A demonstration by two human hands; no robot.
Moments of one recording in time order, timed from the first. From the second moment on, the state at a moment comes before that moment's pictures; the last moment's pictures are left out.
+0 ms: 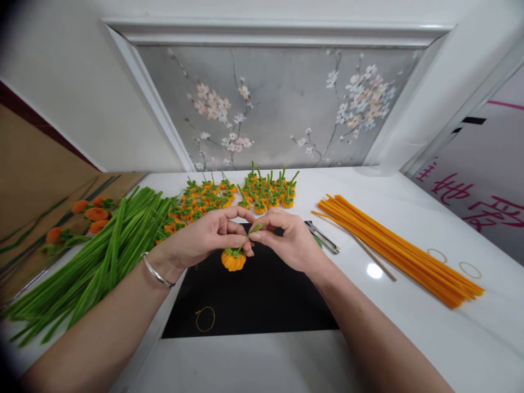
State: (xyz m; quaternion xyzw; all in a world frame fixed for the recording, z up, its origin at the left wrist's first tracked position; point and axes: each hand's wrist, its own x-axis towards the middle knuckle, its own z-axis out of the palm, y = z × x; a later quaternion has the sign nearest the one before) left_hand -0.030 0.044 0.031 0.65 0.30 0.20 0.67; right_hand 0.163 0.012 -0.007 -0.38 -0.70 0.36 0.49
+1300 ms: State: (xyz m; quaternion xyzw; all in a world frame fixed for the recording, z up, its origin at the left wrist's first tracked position) left_hand -0.025 0.040 0.038 0.73 0.32 0.18 0.57; right_hand 0.164 0.010 -0.004 -0.38 -0.76 0.25 0.46
